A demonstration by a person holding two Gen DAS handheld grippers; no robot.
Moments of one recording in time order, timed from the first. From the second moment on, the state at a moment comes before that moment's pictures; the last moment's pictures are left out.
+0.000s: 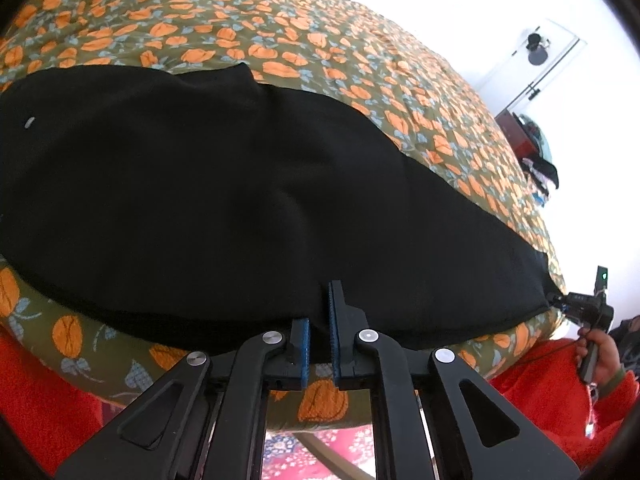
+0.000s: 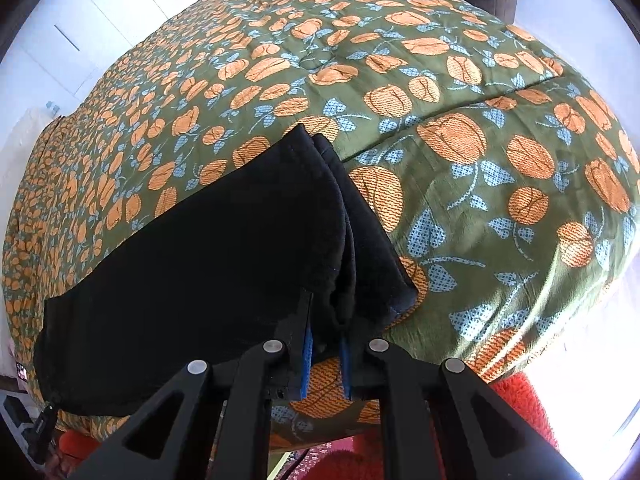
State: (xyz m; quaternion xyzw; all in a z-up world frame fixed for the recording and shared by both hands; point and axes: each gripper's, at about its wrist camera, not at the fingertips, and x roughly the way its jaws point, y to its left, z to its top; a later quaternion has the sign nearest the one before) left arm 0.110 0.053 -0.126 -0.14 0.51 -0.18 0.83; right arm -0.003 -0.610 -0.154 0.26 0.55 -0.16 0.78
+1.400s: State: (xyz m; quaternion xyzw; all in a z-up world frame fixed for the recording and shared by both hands) left arm 0.057 0.081 -0.064 -0.08 0.44 -0.06 0.89; right arm -0.071 -0.614 -0.075 0.25 0.33 -0.23 0.88
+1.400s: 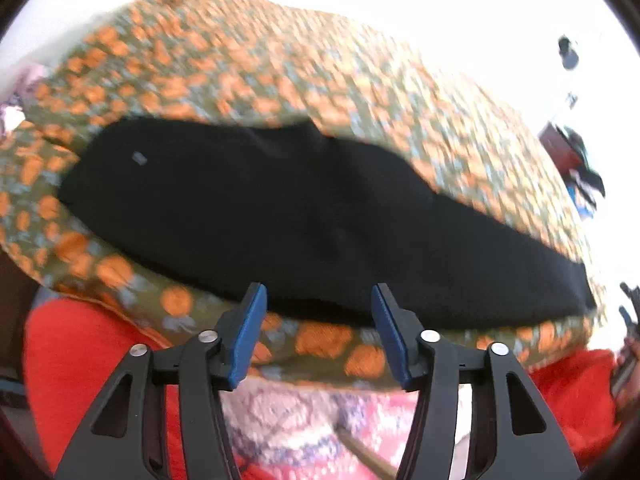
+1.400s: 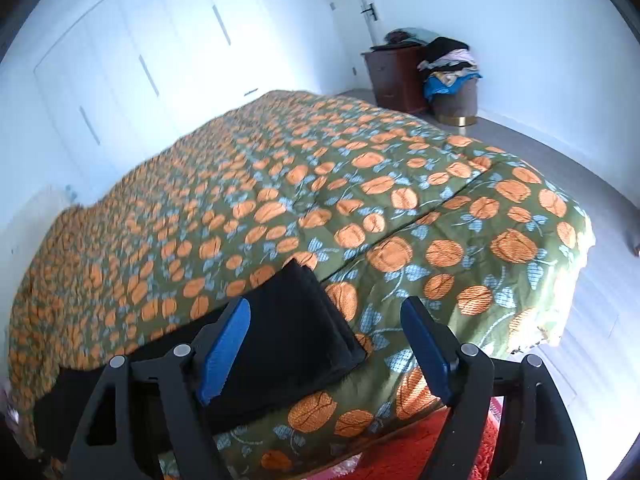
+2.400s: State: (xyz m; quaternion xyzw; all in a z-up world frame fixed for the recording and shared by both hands) left arm 0.136 0.062 -0.147 0.02 0.52 -0.02 0.85; right arm -0.064 -0.612 -0.080 0.25 0.34 -0.24 0.87
